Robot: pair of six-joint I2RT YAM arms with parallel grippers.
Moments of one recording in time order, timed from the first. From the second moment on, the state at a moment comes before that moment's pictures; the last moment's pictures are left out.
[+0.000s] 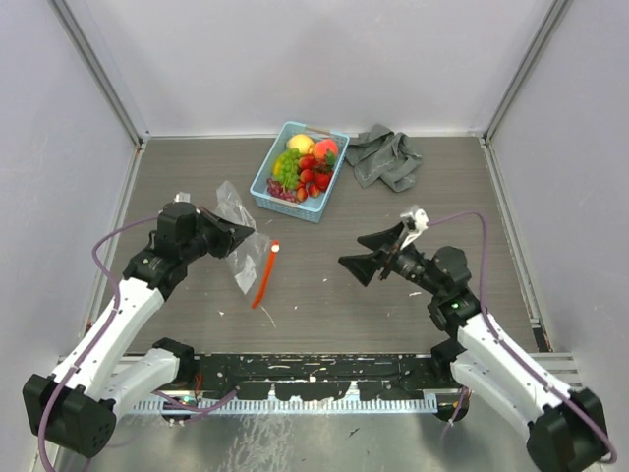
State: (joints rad) left arm -0.33 0.92 0.80 -0.41 0.16 -1.23; right arm 0.40 0.68 0.34 0.42 -0.53 0.48
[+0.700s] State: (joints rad) left arm -0.39 0.91 0.70 -0.18 0.07 -1.61; right arm 0.78 1.16 0.30 0.89 -0.30 0.25
